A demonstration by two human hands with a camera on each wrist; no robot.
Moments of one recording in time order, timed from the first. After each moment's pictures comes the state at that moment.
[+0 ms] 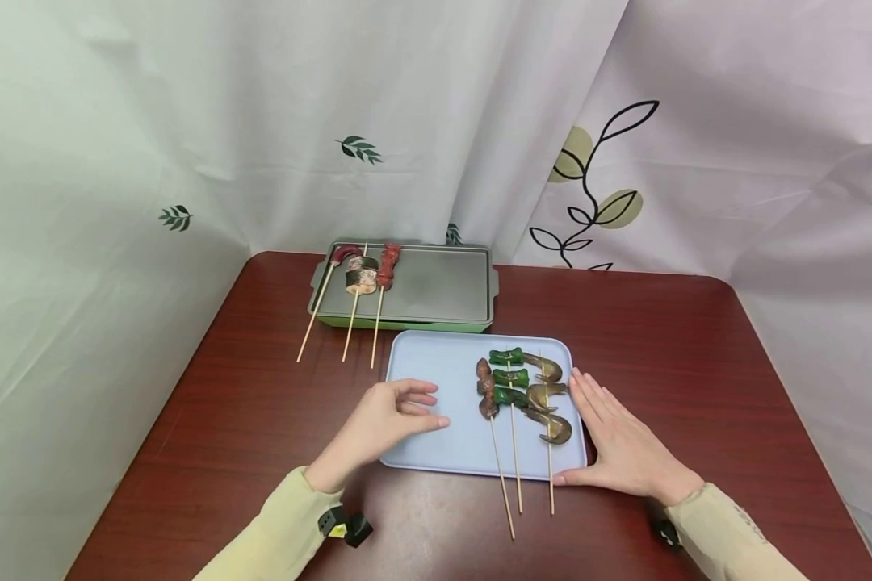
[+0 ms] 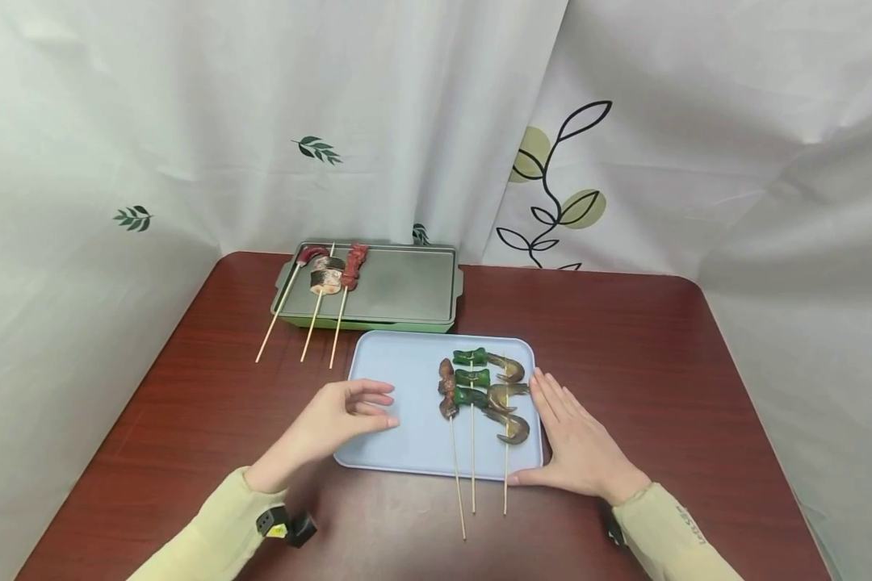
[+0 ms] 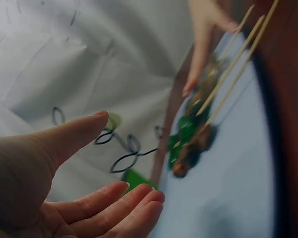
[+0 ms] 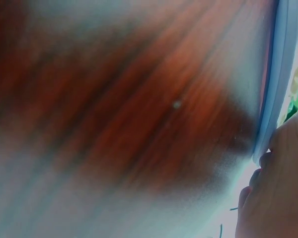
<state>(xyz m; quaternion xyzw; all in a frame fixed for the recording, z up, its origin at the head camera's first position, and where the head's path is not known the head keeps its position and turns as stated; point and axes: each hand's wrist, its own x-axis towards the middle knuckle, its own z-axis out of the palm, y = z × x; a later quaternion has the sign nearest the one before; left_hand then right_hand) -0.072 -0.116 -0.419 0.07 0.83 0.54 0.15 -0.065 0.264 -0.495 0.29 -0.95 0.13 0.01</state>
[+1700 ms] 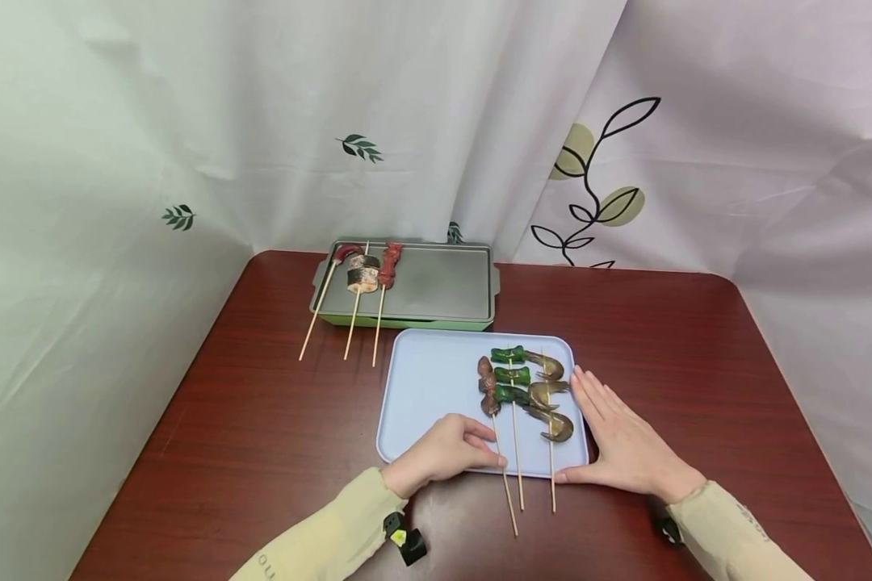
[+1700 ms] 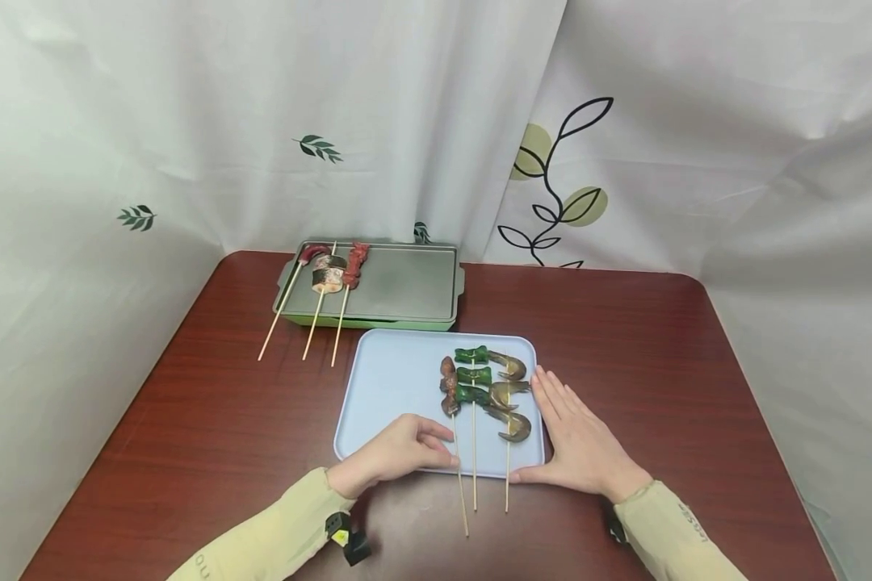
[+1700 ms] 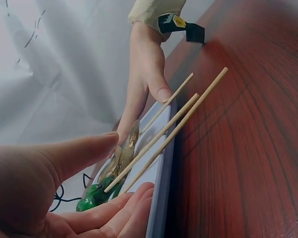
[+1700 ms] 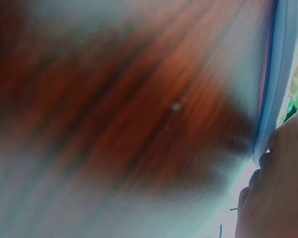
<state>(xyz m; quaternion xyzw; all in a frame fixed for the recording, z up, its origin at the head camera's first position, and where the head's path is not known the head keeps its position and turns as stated) -0.055 -0.044 -0.460 0.09 0.79 0.54 0.27 -0.066 0.264 -0.495 0.30 -0.94 0.13 0.03</state>
